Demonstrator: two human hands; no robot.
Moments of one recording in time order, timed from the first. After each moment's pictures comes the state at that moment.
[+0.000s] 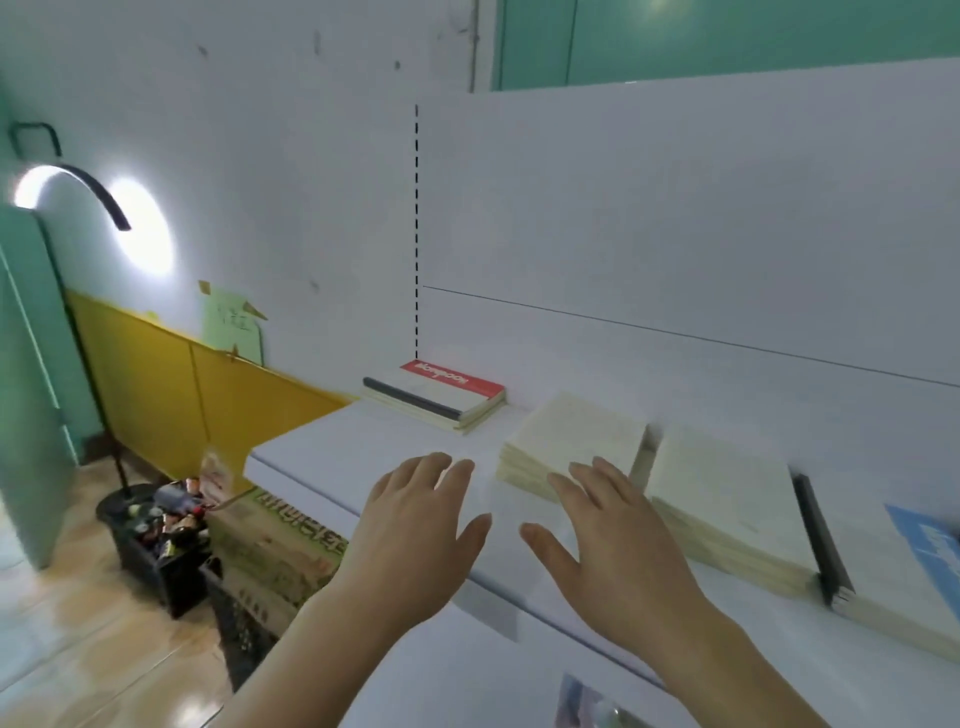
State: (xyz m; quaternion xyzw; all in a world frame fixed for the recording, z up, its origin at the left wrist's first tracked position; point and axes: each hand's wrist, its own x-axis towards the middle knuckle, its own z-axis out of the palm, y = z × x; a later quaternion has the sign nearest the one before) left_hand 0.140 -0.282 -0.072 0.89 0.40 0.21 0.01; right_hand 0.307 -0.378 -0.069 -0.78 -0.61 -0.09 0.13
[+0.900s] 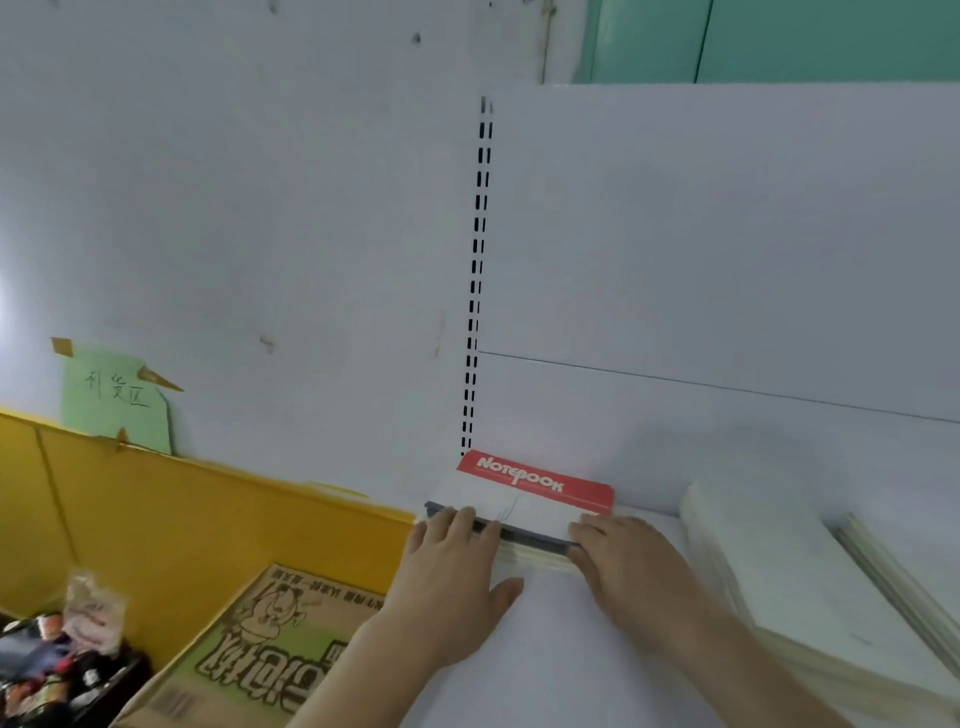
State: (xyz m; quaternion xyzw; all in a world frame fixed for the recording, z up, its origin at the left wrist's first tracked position) left_hand 0.129 0.049 -0.093 0.96 0.28 0.07 0.03; right_hand 0.303 -0.071 -0.104 -0.81 -0.56 -0.17 0.07
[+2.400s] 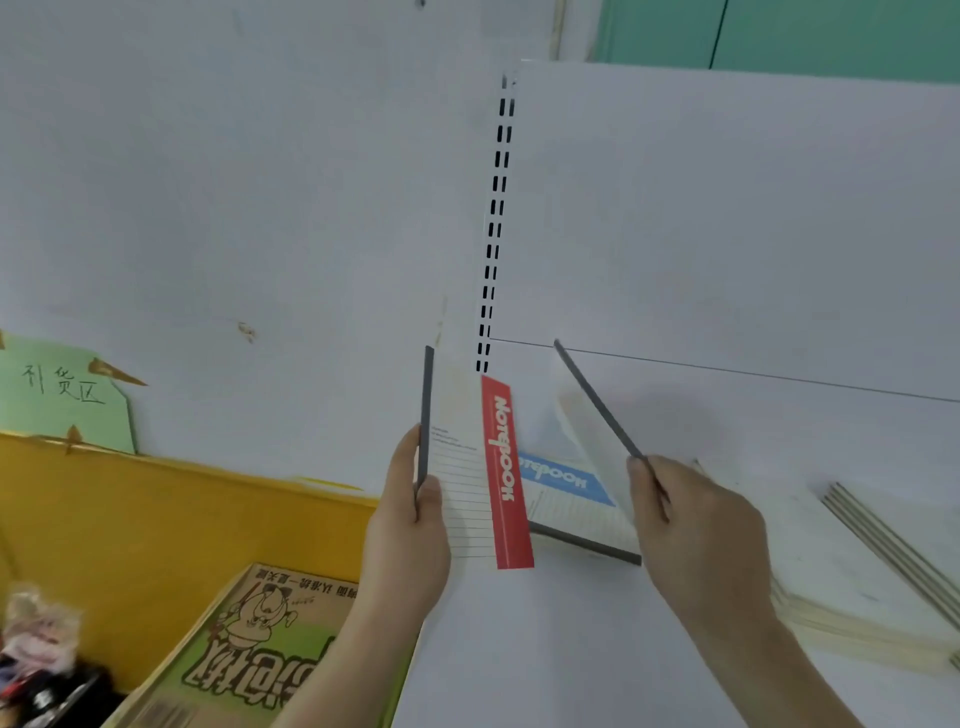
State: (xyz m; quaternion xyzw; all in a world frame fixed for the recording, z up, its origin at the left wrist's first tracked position) left_hand 0.078 0.088 -0.074 0.70 0.24 0.40 0.54; right_hand 0.232 -0.077 -0.056 -0.79 -0.34 -0.40 0.31
